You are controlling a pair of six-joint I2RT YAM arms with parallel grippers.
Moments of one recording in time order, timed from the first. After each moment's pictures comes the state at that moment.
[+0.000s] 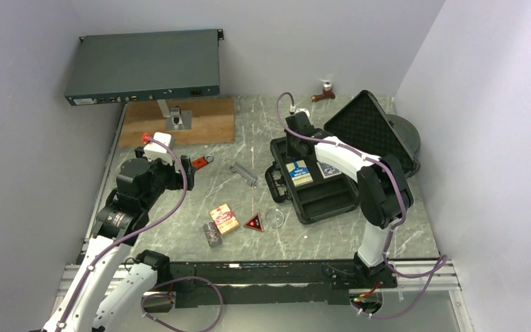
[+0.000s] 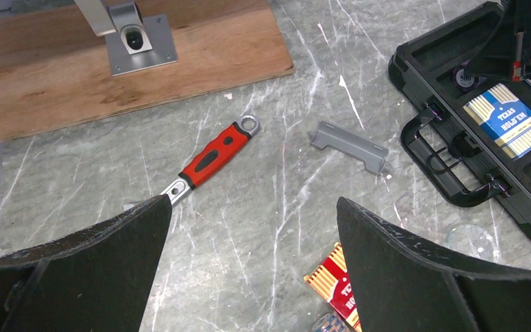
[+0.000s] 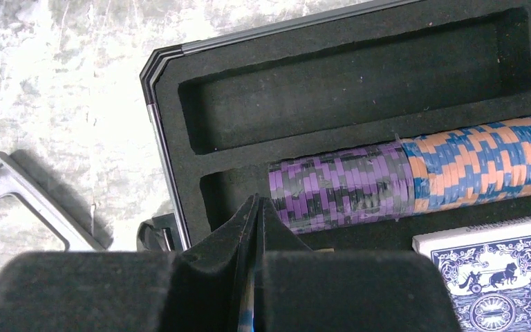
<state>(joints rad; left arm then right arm) -0.31 0.65 0.80 -0.46 -0.06 -0.07 0.49 1.83 1.29 -0.32 0.19 0.37</state>
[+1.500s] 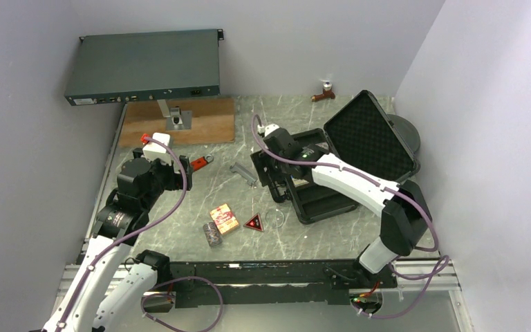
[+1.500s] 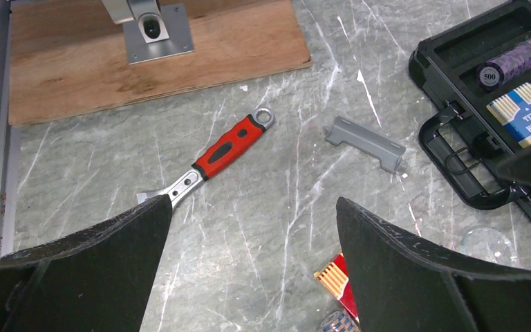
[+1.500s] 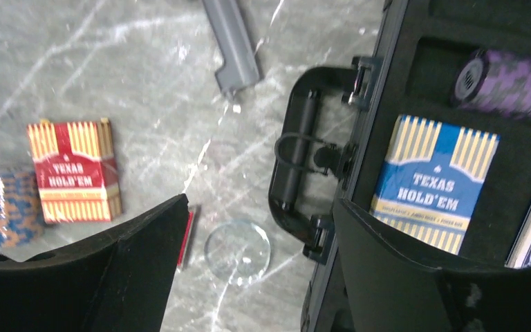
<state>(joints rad) -0.31 0.65 0.80 -0.48 -0.10 -0.07 0.78 1.60 1.28 -0.55 0.12 0.27</state>
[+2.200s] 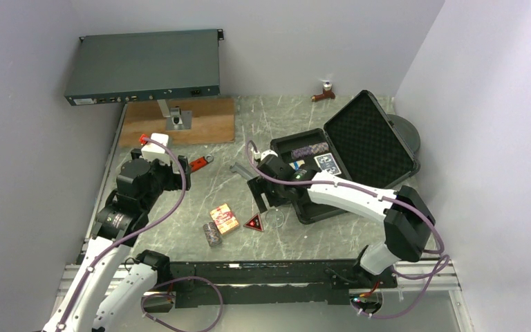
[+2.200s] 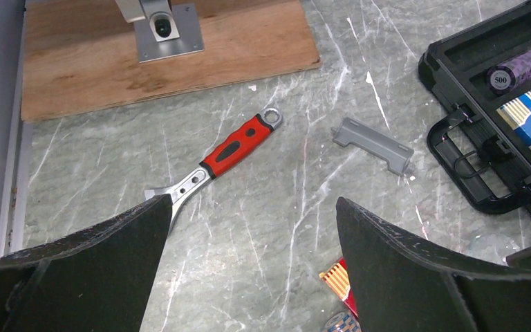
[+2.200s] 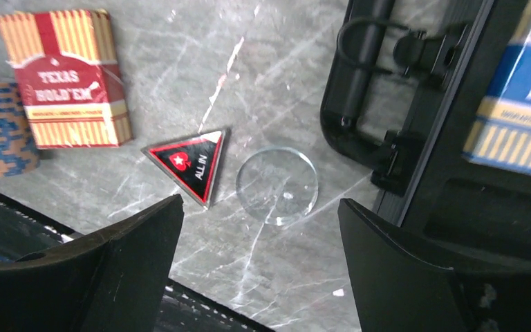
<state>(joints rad) -0.31 0.64 0.80 -0.49 -0.13 -0.07 0.93 1.53 1.13 -0.61 0.13 0.40</state>
